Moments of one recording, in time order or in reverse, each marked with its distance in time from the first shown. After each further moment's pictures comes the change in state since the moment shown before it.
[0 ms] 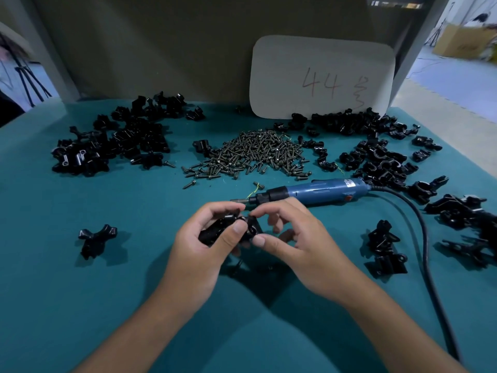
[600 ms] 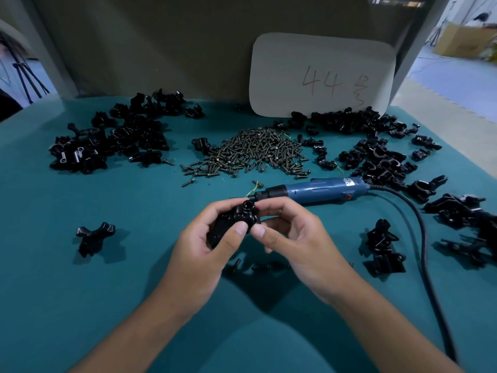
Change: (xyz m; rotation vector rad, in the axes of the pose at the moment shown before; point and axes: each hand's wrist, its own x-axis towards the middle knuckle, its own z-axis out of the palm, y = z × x) left_hand -0.001 -0.002 0.001 0.051 -0.090 0.049; right_hand 0.002 -0.007 0.012 0.591 0.031 0.088
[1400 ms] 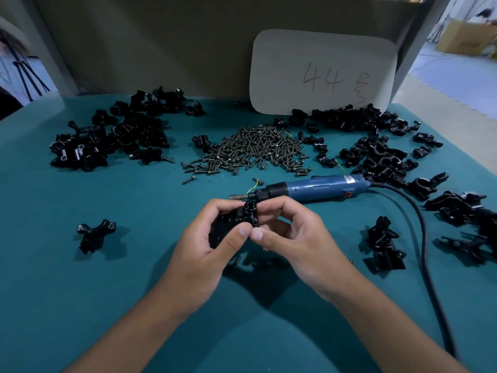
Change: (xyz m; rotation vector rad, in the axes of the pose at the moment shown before) left_hand -0.001 -0.007 -0.005 0.010 -0.077 0.005; right_hand -0.003 -0.007 0.002 0.021 -0.012 0.032
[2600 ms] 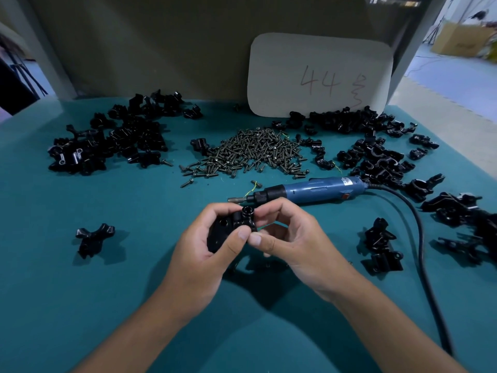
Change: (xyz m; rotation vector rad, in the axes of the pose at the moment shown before) left_hand -0.002 0.008 0.006 0.031 0.063 0.007; right_hand -0.001 -0.001 -0.002 -0.038 -0.012 0.019
